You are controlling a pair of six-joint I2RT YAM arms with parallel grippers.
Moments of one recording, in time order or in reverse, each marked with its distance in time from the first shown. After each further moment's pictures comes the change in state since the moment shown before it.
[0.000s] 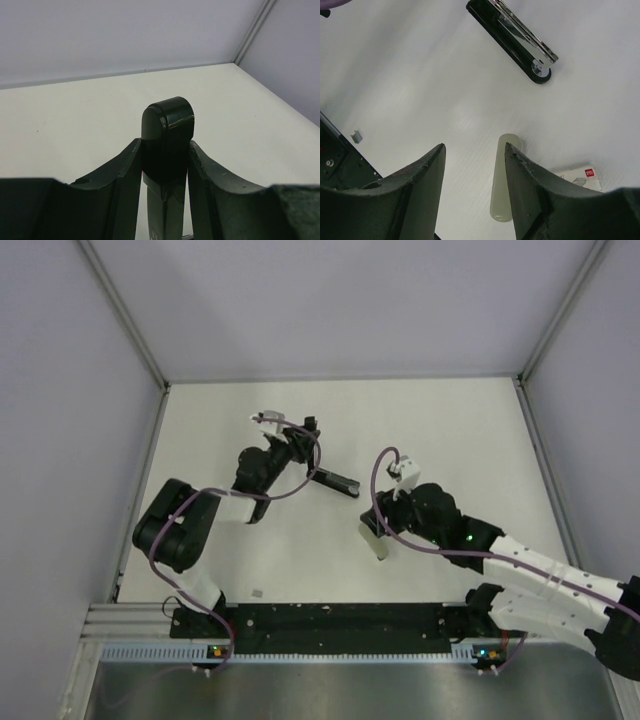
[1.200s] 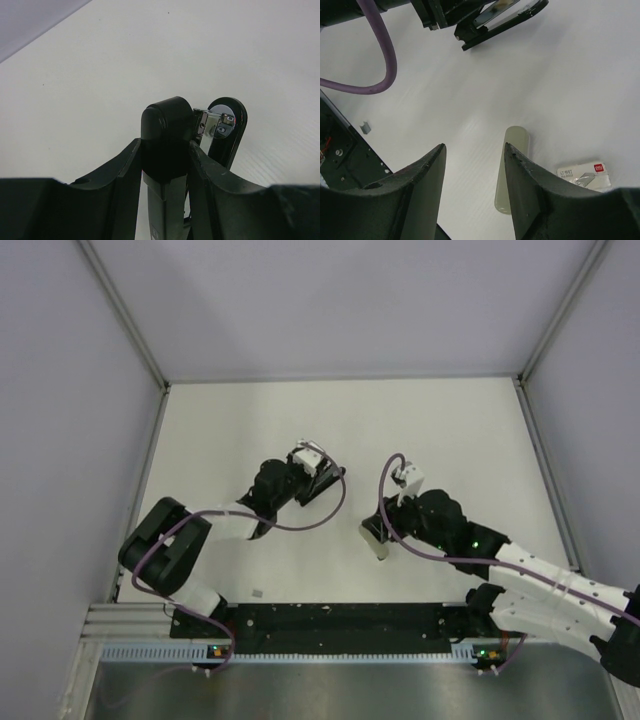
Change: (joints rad) left arm -0.153 -0.151 -0.074 -0.439 -0.068 0.506; right arm 0.000 -0.072 -0.053 0.016 -0.043 0.010
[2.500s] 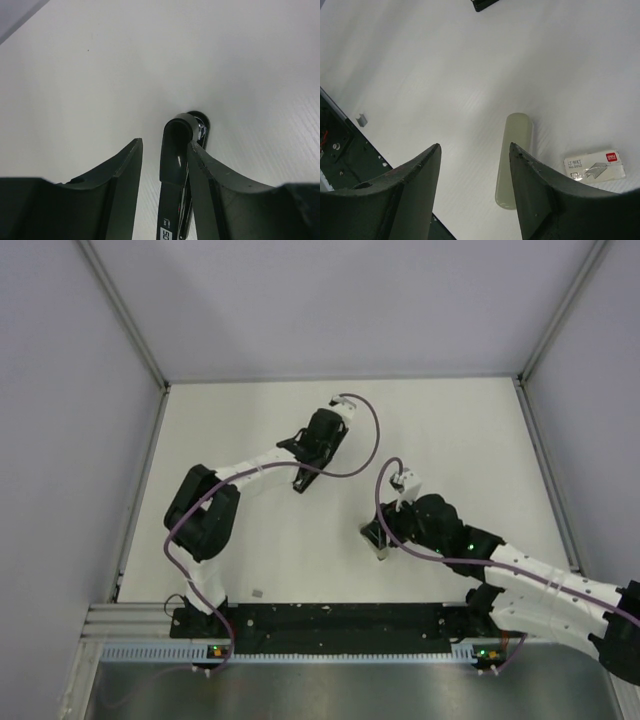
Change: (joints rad) left arm -0.087 0.305 0.724 -0.825 -0.460 -0.055; right arm 0.000 0.011 -0.060 0.029 -0.018 0.039
